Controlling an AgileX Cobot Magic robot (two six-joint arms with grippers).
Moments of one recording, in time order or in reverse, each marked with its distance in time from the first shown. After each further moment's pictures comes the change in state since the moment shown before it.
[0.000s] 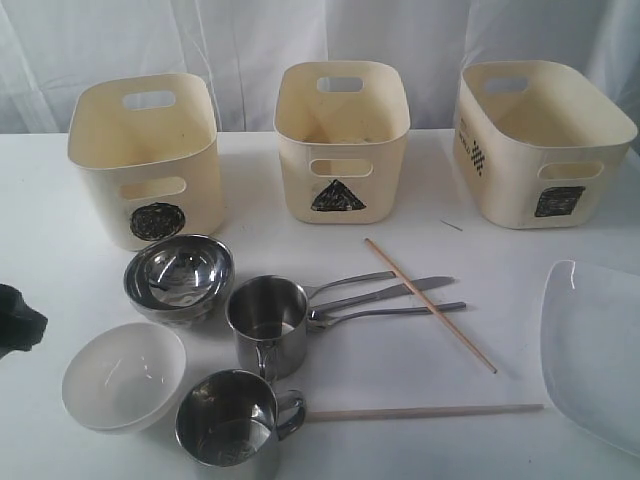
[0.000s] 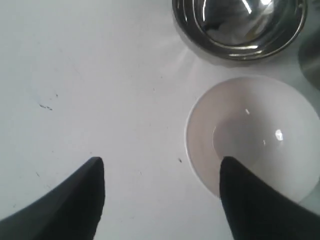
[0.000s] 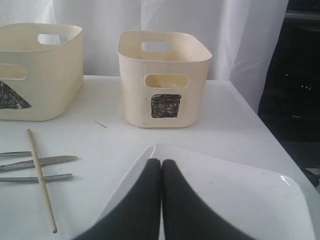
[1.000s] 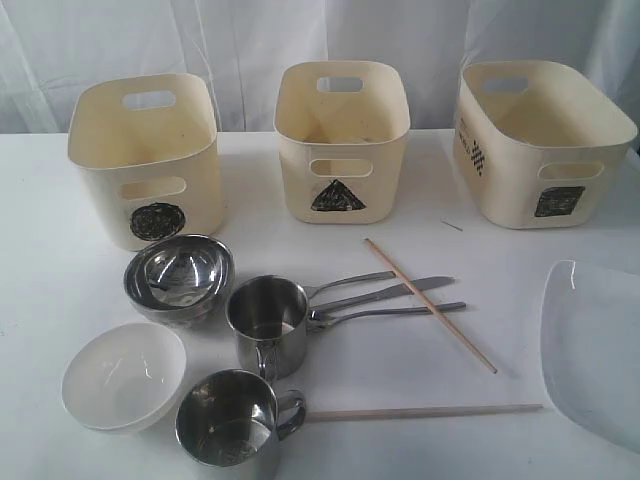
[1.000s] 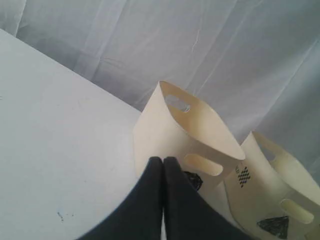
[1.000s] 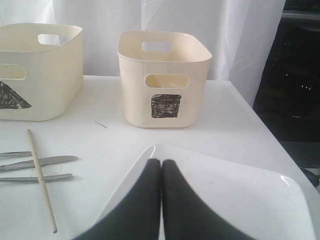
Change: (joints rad) left arm 0.269 -1.006 0.584 0.086 -0.554 -0.705; right arm 0.000 0.000 0.000 0.000 0.000 0.000
